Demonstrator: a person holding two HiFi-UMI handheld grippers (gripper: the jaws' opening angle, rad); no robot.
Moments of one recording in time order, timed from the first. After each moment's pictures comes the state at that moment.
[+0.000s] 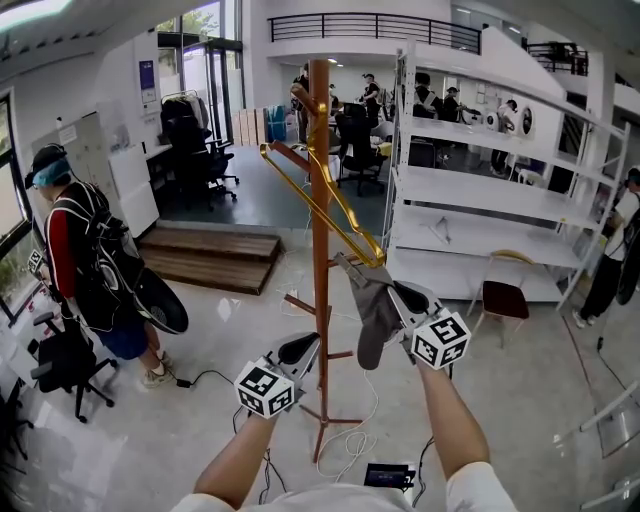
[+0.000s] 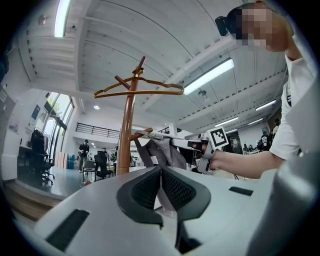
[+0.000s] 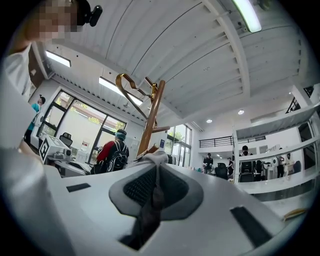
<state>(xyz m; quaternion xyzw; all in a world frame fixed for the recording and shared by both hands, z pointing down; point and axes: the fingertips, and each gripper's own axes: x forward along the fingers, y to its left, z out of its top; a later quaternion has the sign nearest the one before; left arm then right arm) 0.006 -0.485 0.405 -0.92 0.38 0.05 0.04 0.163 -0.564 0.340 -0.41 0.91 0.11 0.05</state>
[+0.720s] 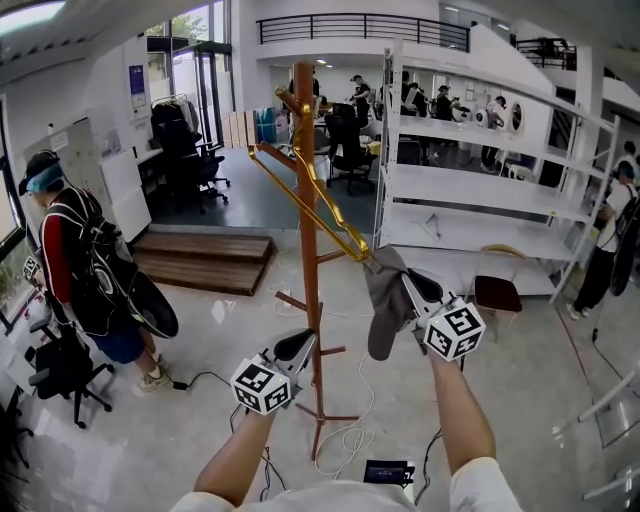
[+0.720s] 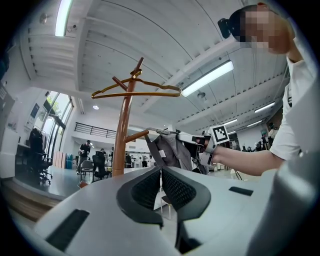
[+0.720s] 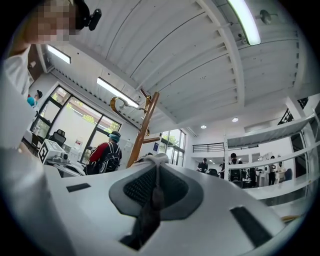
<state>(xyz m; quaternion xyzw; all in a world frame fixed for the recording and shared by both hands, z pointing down) 0.018 -0.474 0.403 -0.93 0.37 0.05 0.04 0.214 -0.541 0.309 -0.44 0.89 0.14 0.06</state>
